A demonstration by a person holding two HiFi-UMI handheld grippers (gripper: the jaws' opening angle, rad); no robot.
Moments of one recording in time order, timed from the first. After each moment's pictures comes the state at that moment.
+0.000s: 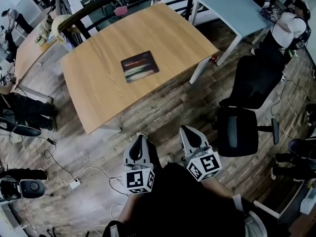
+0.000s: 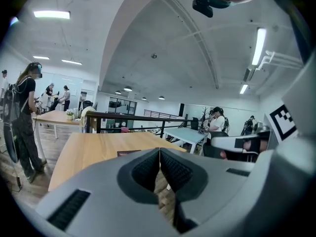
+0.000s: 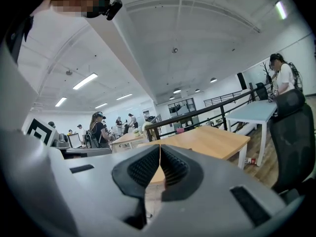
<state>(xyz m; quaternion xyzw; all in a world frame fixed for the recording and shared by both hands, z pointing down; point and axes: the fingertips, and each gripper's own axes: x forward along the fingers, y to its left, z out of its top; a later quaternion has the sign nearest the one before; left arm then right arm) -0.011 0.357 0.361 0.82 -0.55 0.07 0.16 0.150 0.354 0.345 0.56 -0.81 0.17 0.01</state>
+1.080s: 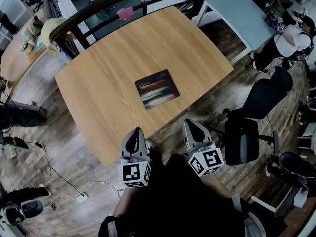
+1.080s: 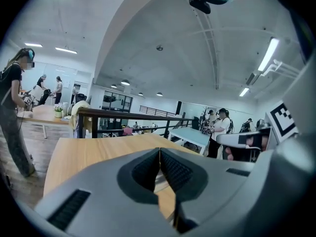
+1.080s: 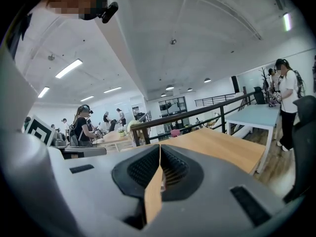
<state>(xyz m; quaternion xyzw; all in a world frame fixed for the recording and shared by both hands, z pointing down) -0.141 0.072 0.385 0.84 -0.51 0.07 0.19 0.041 0.085 0.355 0.61 -0.77 0.17 0.05</state>
